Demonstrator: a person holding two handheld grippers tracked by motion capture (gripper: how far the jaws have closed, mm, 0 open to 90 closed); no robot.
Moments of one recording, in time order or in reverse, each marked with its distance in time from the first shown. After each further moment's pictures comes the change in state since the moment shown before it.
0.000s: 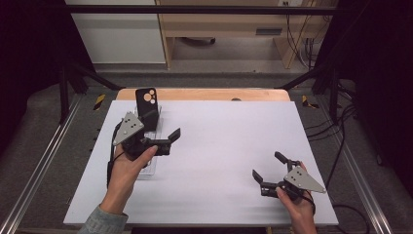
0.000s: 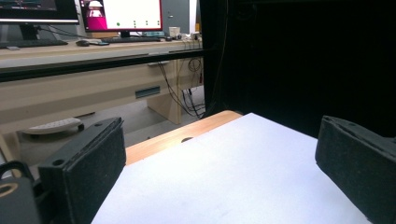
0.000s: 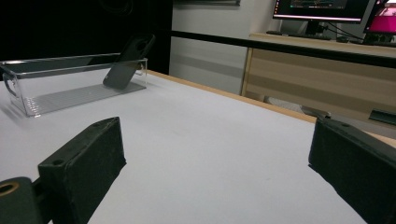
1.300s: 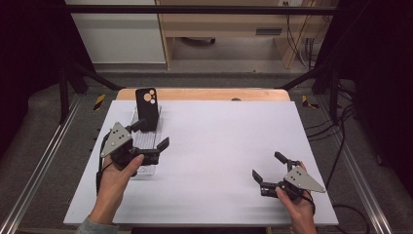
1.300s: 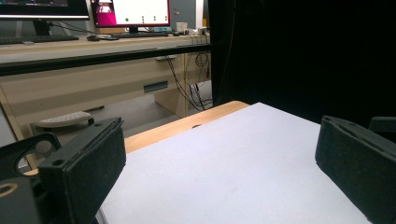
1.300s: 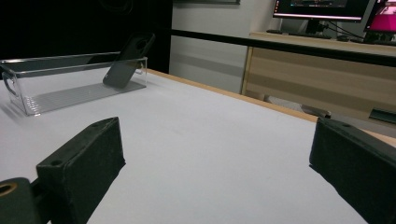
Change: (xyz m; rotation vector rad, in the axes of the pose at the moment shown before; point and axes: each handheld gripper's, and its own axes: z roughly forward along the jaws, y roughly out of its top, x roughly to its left) left arm 0.009 -0.020 -0.028 0.007 0.024 0.001; right arm 0.000 0.000 0.001 0.004 0.001 0.000
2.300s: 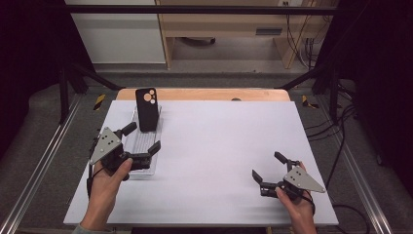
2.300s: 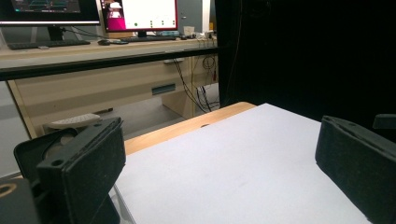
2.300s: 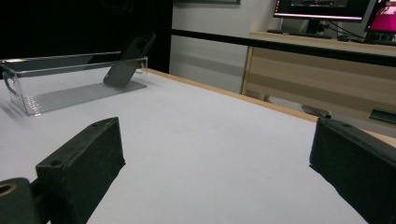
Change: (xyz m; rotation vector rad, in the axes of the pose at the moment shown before) left arm 0.006 -0.004 -0.022 -0.015 0.028 0.011; right arm 0.000 0.000 0.000 0.001 0.002 -0.002
